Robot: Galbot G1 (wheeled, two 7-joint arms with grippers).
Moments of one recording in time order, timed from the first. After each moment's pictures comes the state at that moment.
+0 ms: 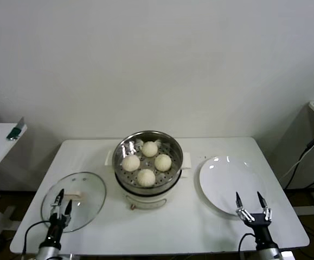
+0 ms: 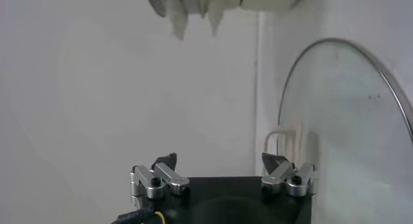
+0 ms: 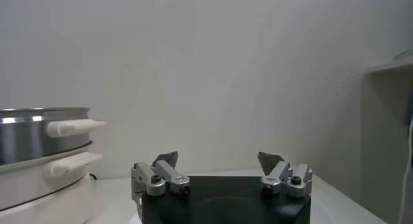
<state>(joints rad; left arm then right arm) 1.52 -1.29 -0.71 -1.54 1.27 -0.11 -0.45 -1.58 1.22 0.60 1.64 0.47 0.49 -0.13</state>
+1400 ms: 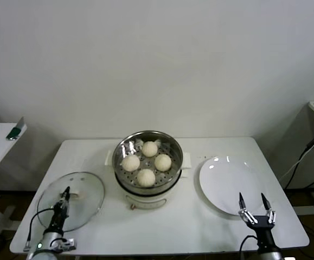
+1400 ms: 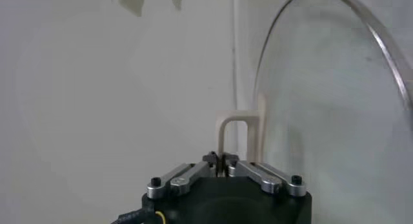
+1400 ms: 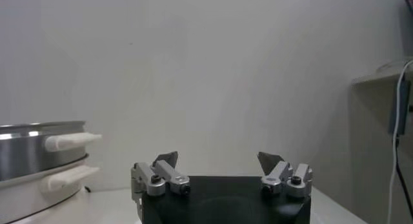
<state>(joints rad) 1.39 -1.26 -0.68 -1.43 1.28 -0.07 -0.37 -1.61 1.25 0.62 1.68 0.47 0.52 -0.12</state>
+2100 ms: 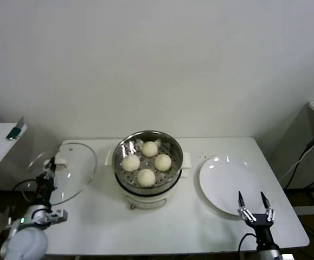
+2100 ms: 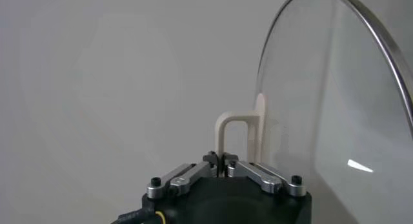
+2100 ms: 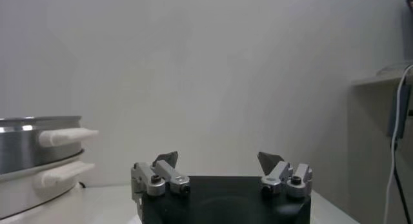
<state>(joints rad) 1.43 -1.10 -0.67 -1.90 1.04 0.21 -0.08 -1.60 1.27 0.62 1.69 0.41 0.48 -0.08</state>
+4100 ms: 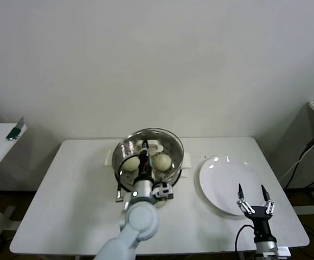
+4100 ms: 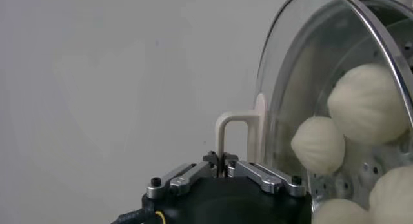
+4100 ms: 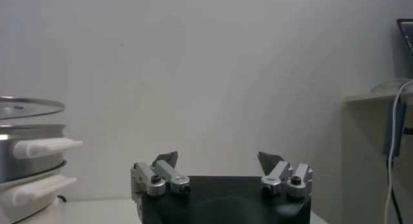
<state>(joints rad) 1.00 -1.42 0.08 -1.83 1.47 0.69 0.19 -1.53 1.29 0.62 1.66 0.35 0.50 -0.03</state>
